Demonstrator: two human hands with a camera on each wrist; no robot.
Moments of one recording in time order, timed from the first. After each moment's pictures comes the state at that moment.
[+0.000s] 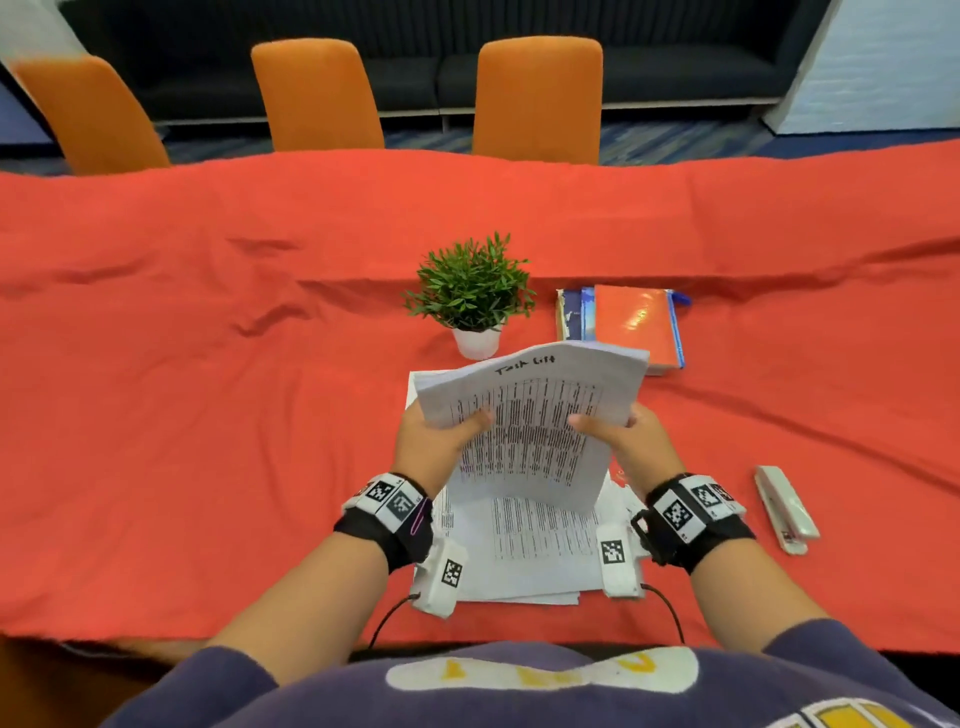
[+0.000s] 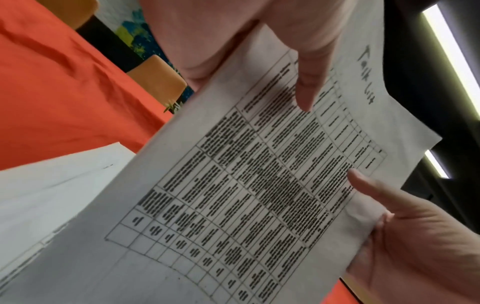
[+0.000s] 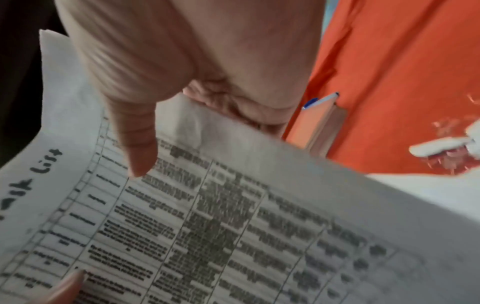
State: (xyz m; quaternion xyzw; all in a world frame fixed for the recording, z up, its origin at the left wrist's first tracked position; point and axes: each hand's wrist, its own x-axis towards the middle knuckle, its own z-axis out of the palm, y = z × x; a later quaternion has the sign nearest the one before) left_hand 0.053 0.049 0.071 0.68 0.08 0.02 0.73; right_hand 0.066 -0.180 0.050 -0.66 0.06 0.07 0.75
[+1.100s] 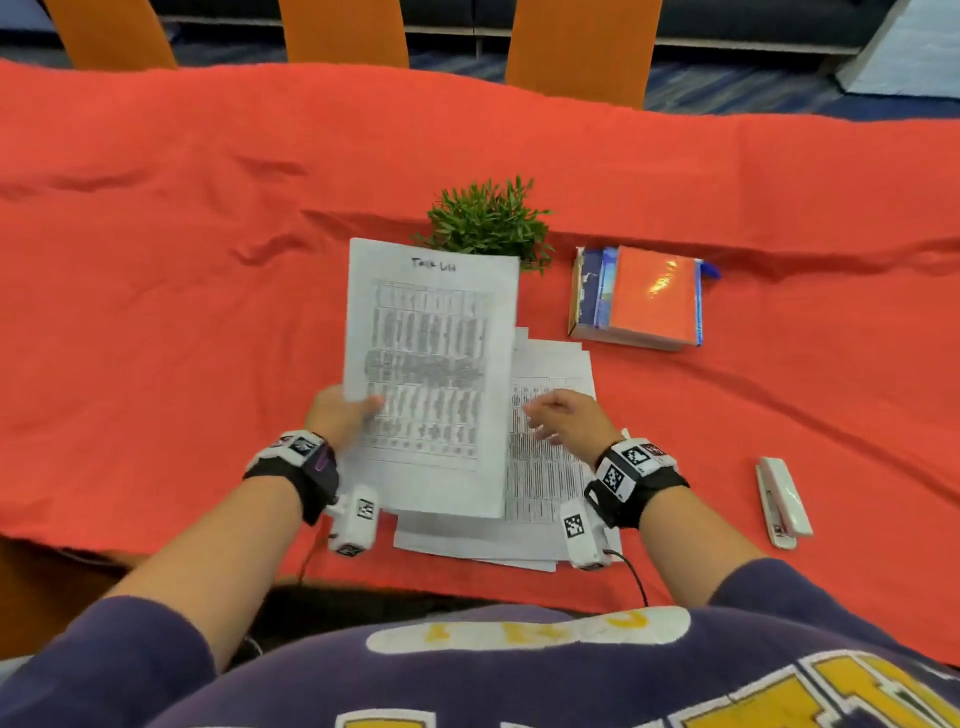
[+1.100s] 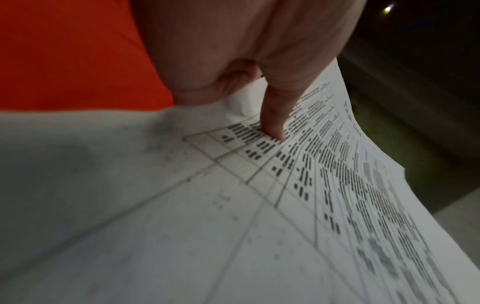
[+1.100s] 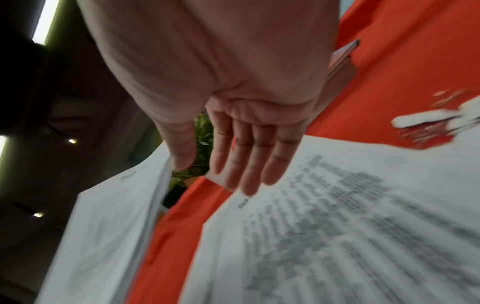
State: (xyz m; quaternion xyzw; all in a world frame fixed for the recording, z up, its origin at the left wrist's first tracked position) left_hand 0.063 0.151 0.009 0.78 0.31 -0.06 0.53; right_hand 0.097 -0.152 -0.007 -0.79 0.03 0.23 0.57
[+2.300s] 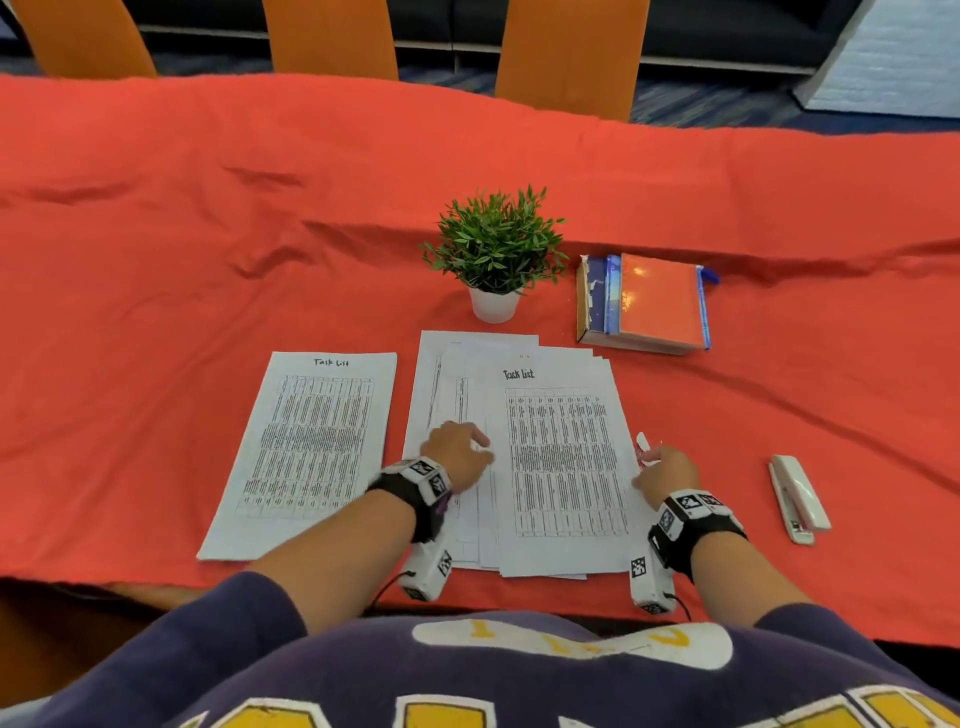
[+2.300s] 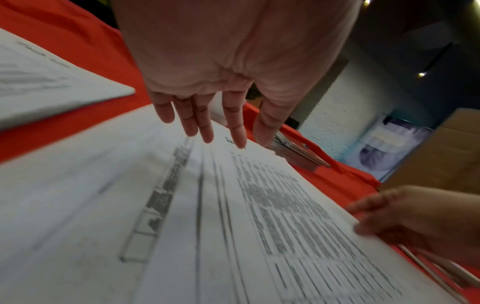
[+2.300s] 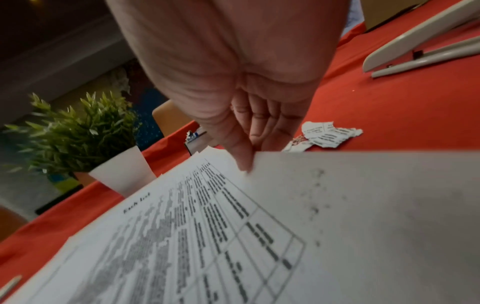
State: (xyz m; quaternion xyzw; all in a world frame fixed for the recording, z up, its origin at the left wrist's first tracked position) left_hand 0.064 0.074 -0.022 0.92 0.08 -0.24 0.31; right_hand 0.068 -0.217 -0.062 -0.89 0.28 0.15 0.32
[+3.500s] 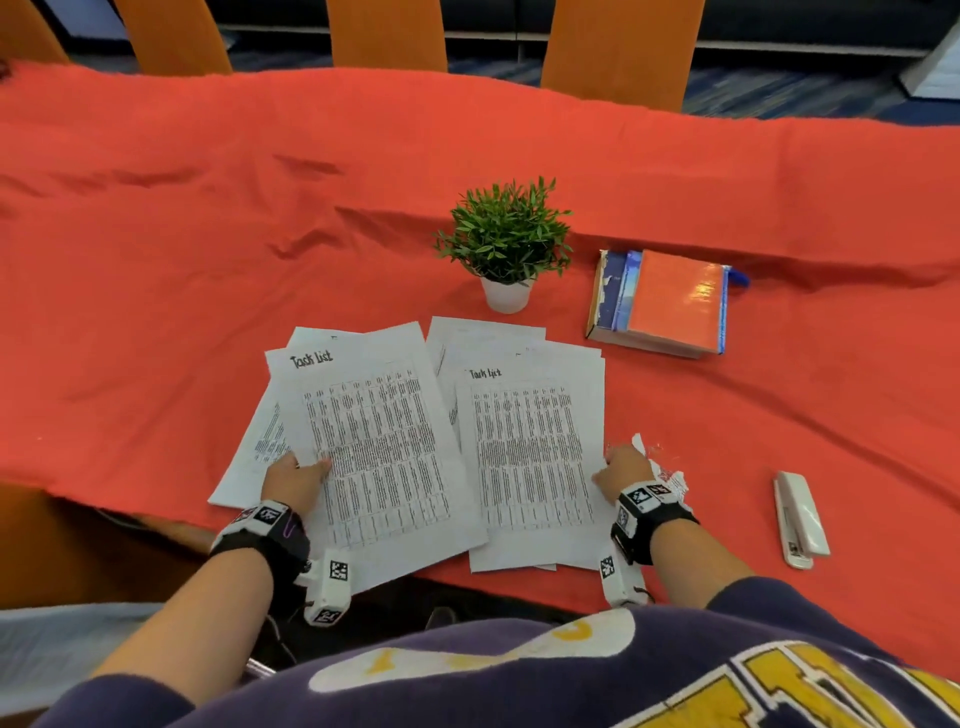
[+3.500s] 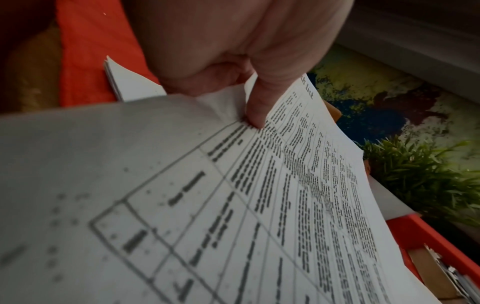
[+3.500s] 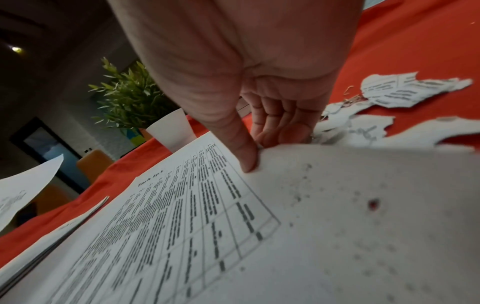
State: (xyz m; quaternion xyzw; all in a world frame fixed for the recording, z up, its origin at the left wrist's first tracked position) left_hand -0.029 0.182 -0.029 0.75 0.45 -0.01 0.48; right_hand 0.086 -0.204 -0.080 -0.93 0.10 0.27 0.23
